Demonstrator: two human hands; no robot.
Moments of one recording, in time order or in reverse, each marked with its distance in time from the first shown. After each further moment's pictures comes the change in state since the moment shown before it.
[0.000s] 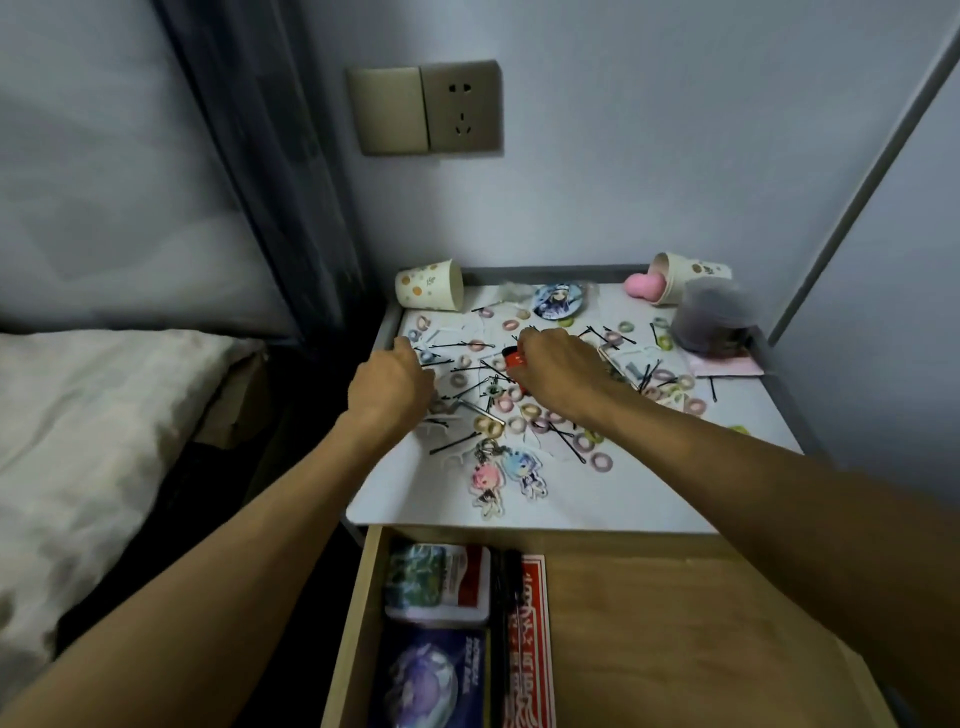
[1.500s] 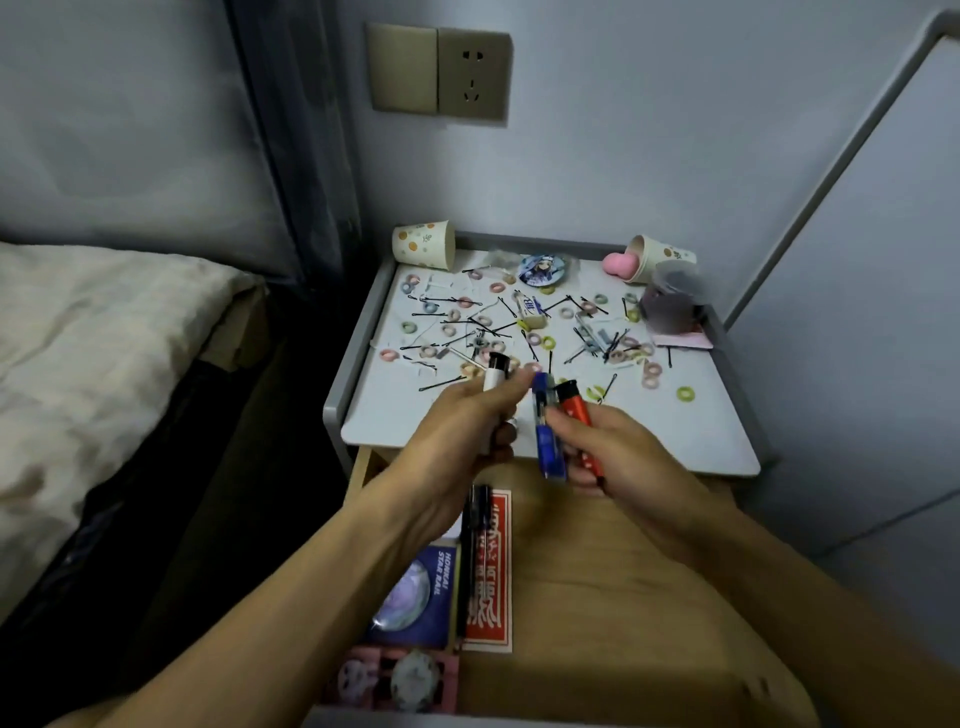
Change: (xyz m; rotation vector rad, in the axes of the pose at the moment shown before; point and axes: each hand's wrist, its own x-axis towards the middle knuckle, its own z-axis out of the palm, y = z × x) left_hand -0.168 0.042 -0.025 -1.469 -0.525 -0.100; right_hand -0.186 -0.025 -0.058 1.206 -0.322 0.289
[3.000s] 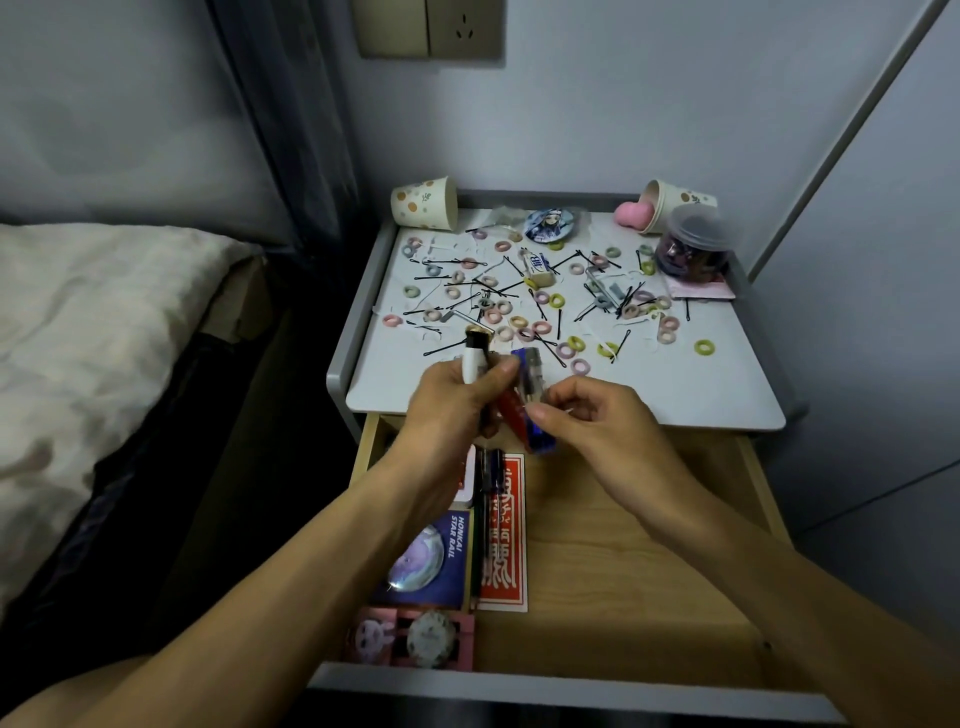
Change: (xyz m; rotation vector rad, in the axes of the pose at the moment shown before) left_hand -0.003 -0.021 -0.006 0.069 0.141 0.074; right_hand 0.003 0.032 0.012 -0.258 0.230 -0.149
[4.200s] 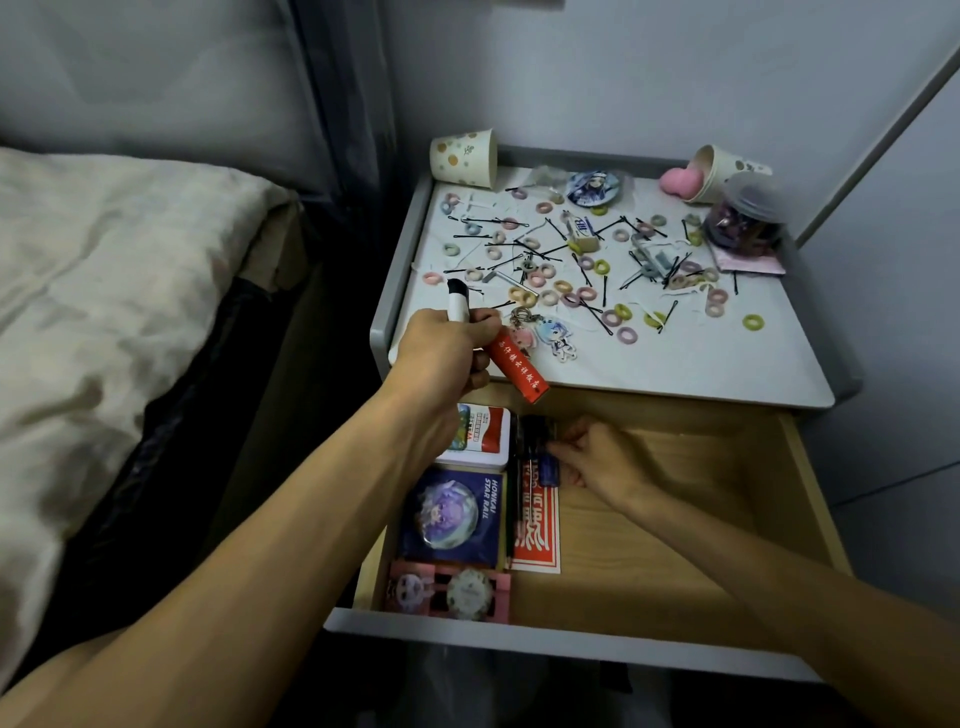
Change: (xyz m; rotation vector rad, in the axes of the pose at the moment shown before) left_hand 0.008 0.013 -0.044 -0.121 0.159 -0.089; right_hand 0.040 0.125 0.062 -0.172 -0.068 0.307
